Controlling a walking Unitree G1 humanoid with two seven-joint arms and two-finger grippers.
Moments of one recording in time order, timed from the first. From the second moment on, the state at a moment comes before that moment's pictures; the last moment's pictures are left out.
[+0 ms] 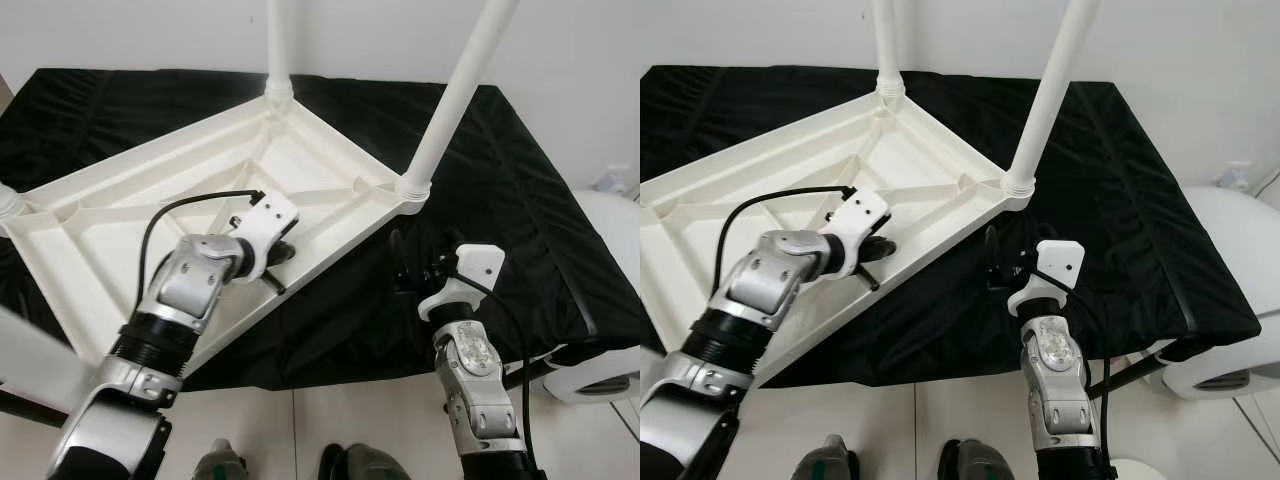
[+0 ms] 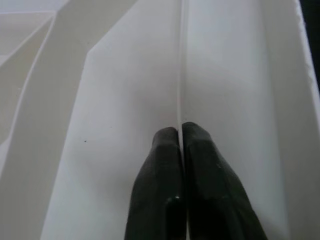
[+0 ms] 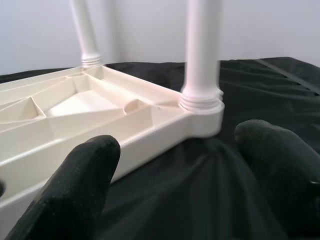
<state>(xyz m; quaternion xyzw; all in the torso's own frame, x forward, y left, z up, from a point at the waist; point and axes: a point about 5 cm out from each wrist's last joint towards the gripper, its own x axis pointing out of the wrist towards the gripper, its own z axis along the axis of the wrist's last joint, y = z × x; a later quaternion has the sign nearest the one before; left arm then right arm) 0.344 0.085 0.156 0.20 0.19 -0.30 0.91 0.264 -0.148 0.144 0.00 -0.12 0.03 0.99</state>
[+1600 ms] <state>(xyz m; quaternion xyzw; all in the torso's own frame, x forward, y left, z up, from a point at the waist) 0.376 0.067 0.207 0.26 0.03 -0.34 0.90 0.265 -0.139 0.143 0.00 -0.12 0.02 0.99</state>
